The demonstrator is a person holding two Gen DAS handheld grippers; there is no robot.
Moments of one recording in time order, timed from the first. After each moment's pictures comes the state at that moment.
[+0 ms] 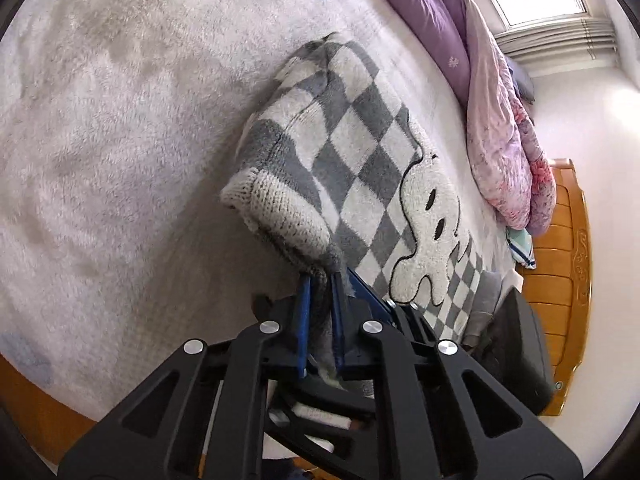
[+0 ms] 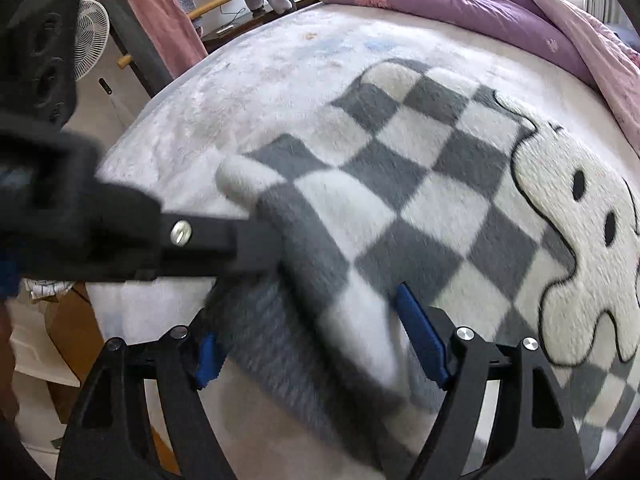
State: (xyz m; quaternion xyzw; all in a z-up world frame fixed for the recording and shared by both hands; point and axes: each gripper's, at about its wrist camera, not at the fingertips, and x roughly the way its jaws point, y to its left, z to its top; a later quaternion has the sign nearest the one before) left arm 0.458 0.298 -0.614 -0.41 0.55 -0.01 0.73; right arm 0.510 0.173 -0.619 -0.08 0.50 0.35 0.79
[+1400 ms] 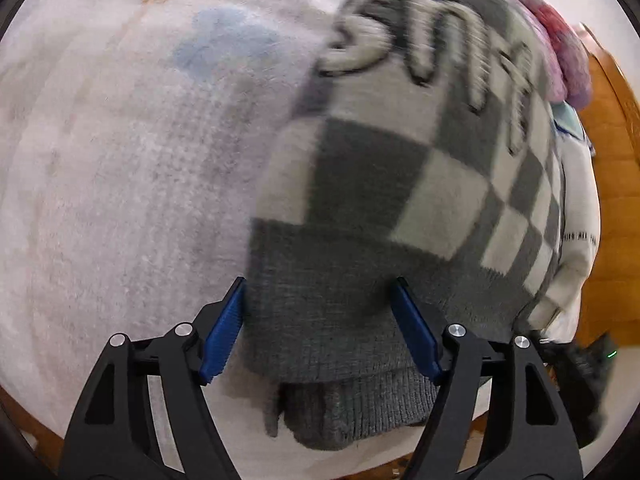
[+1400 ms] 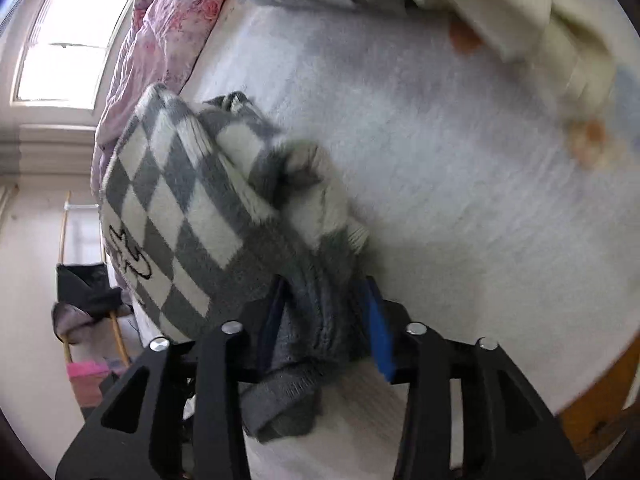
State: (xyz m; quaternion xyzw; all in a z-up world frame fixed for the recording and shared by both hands) left arm 0.521 0.025 -0.672 -0.21 0.63 -0.05 0.74; right arm 0.490 -0.330 -0.639 0.48 0.54 -0.05 0.70
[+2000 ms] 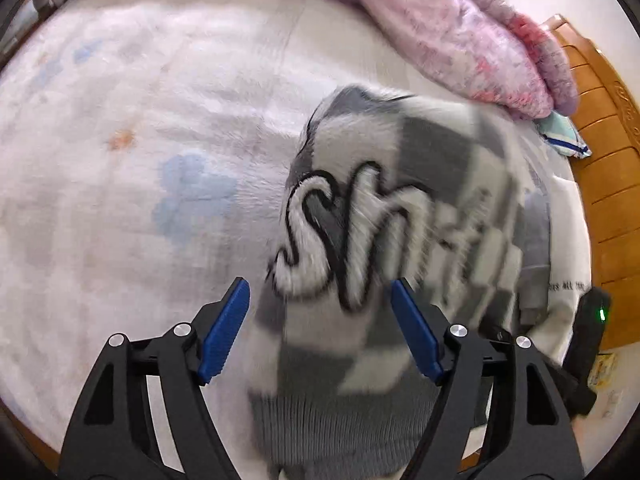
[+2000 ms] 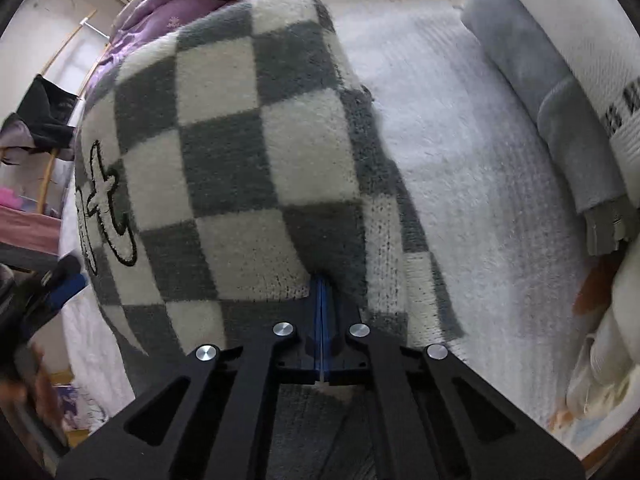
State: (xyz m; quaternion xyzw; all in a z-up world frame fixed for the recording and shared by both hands) left arm 0.610 0.017 -0.614 -0.15 0.59 -0.04 0.79; right arm 0.616 -0.294 -0.651 0.20 0.61 0.09 0.76
